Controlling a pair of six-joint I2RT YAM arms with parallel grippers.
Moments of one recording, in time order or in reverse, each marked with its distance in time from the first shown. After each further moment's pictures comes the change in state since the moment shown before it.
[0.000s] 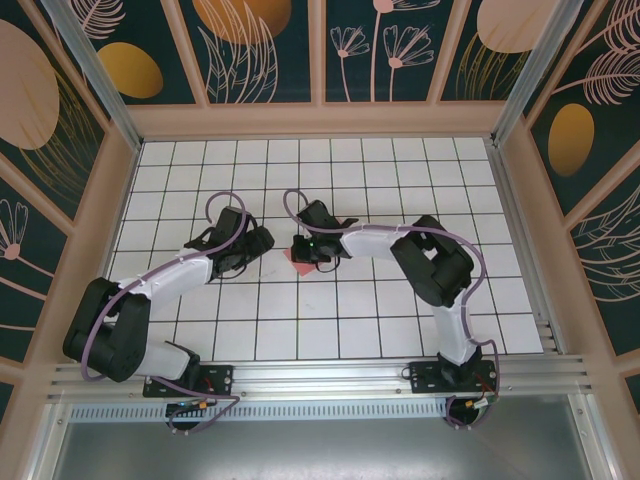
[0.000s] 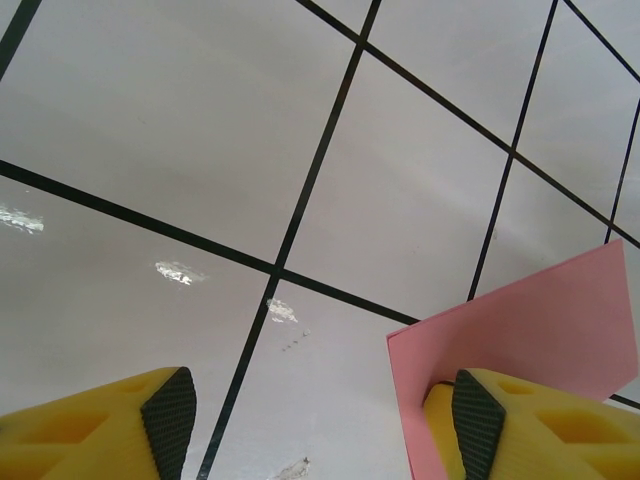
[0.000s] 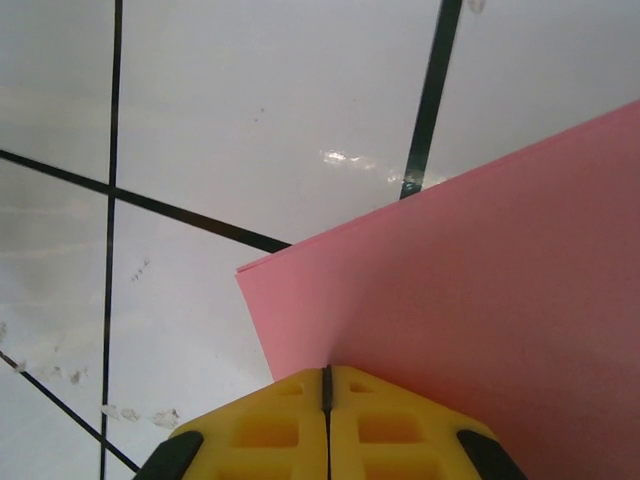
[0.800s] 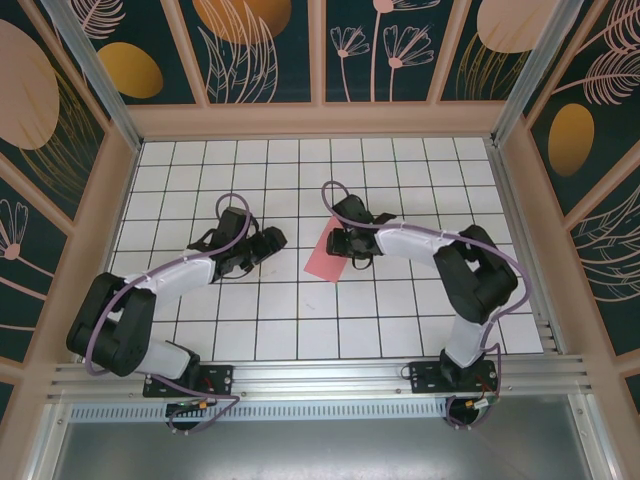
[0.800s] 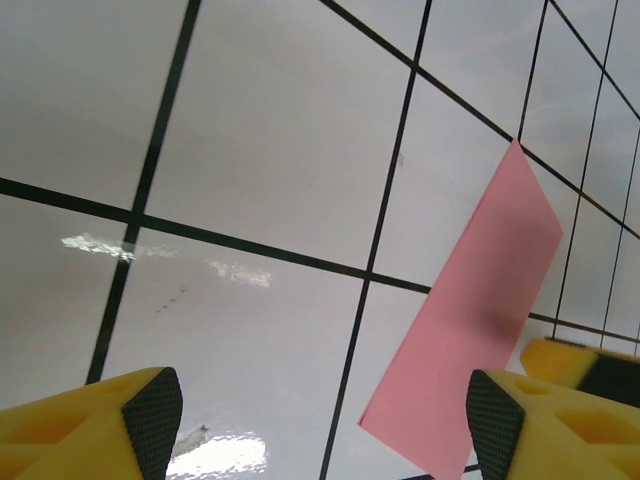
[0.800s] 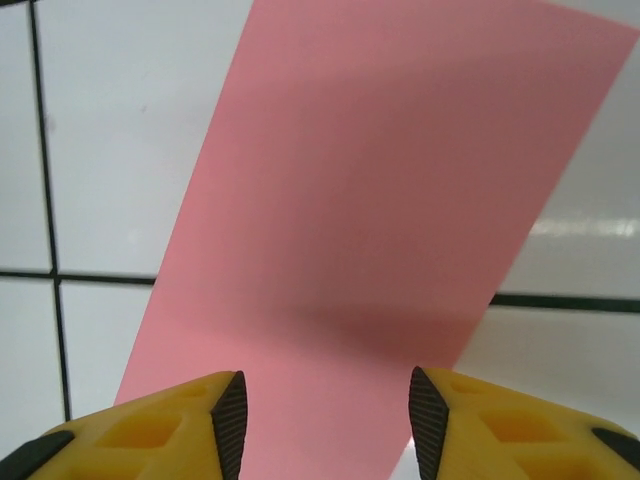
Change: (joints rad) left arm -0.009 0.039 -0.028 0.133 0.219 0.005; right arm -0.129 -0.234 -0.154 -0.188 0.254 0.008
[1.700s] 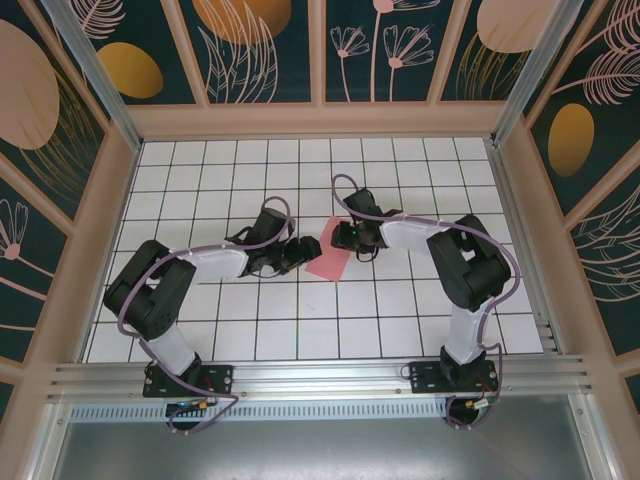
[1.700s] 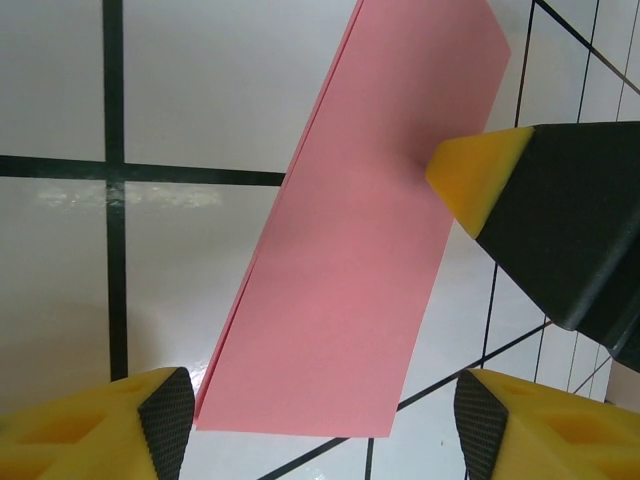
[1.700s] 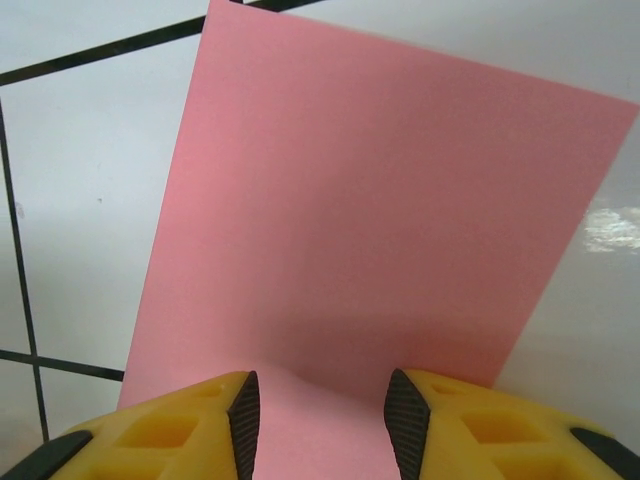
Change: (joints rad) left arm -0.159 0.258 0.125 0.125 0.170 -0.004; right arm -0.110 0.066 -0.029 0.135 -0.146 -0.035
